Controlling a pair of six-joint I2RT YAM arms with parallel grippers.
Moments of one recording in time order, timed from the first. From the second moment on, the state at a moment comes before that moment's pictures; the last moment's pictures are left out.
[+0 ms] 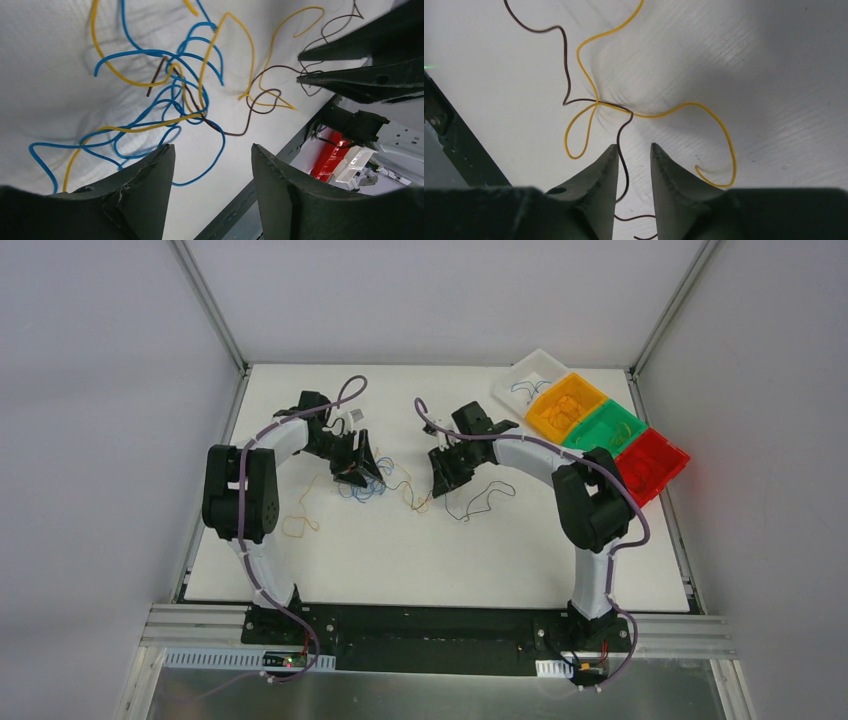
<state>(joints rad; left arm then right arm) -0.09 1.85 1.26 -0.67 0.78 -0.16 0.59 1.97 1.40 -0.53 -0.52 -0.01</state>
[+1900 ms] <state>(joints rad) 0.07 1.90 1.23 -0.86 0.60 -0.04 -0.07 1.28 1.09 -1.05 -0.44 -0.48</state>
